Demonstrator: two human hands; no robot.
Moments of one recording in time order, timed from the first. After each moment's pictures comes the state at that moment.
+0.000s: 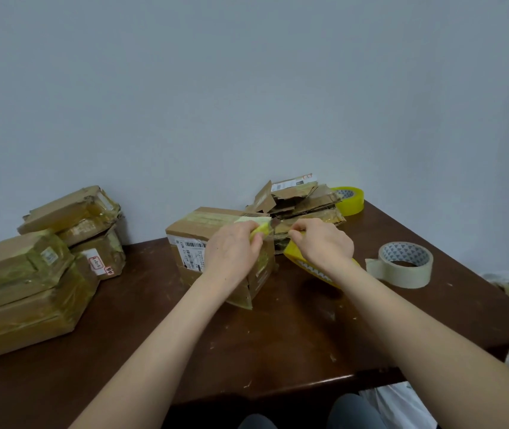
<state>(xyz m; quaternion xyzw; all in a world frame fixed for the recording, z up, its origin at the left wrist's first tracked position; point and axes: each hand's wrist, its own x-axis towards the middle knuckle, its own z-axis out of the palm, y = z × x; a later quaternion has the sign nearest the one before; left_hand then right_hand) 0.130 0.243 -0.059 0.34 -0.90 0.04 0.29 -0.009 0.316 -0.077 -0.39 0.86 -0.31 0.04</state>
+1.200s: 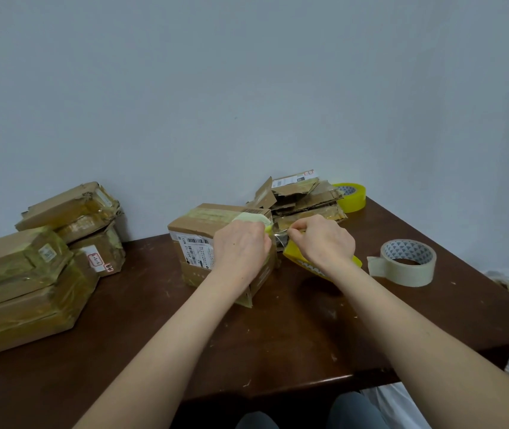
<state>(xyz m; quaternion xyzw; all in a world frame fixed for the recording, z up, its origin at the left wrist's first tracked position) 0.113 0.240 -0.068 0.36 -0.88 0.20 0.23 -0.006 0.313 -0.079 -0.38 0.87 -0.32 0.02</state>
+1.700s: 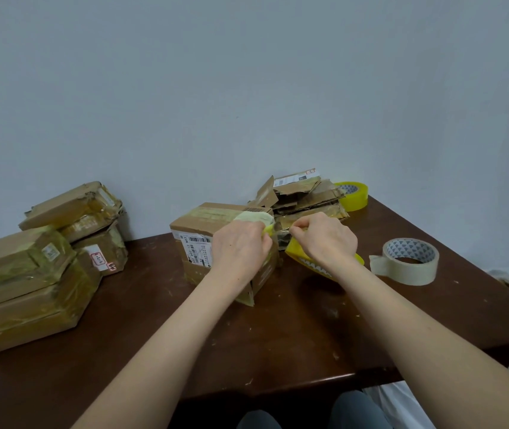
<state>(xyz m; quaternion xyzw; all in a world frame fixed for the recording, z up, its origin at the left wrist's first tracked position) 0.120 0.242 -0.066 0.34 -0.89 0.18 0.23 -0.009 0.312 -0.080 -0.38 0.86 -0.33 0.01</state>
